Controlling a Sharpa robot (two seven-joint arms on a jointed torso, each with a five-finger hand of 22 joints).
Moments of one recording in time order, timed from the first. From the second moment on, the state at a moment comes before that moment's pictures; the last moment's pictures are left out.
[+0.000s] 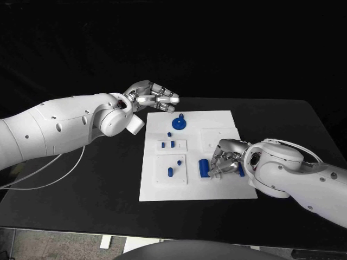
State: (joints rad) left arm 1.31 -0.75 -0.10 1.27 -0.34 -0.05 0.24; left_hand 1.32 -0.04 -0.06 0.01 0.07 0.96 0.16 0.07 0.07 1.09 0.15 0.06 0.06 1.16 0.13 0.07 0.07 0.05 0.99 0.11 0.10 0.08; right arm 0.99 -0.78 0.11 1.67 -1.48 0.02 -0.49; right_hand 1.20 -0.14 0.38 -0.07 0.08 1.30 -0.04 0.07 1.09 1.42 -0.09 1.09 1.30 1.46 -0.12 1.07 1.14 0.05 1.46 -0.13 0.53 1.31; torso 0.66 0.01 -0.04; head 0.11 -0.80
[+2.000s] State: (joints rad) left arm 1.31 -0.78 -0.11 1.30 -0.34 -0.06 0.26; left_hand 1.32 -0.04 -0.07 -0.01 0.07 0.96 0.16 0.07 0.07 1.09 0.15 0.06 0.06 1.14 0.13 0.07 0.07 0.04 0.96 0.12 0.08 0.07; right arm 0.95 -0.88 0.20 1.62 -1.46 0.19 -0.69; right_hand 1.10 -0.22 0.36 0.18 0.05 1.18 0.05 0.07 0.29 1.40 -0.03 1.02 1.27 1.46 -0.09 1.04 1.15 0.05 1.44 -0.10 0.44 1.31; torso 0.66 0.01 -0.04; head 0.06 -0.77
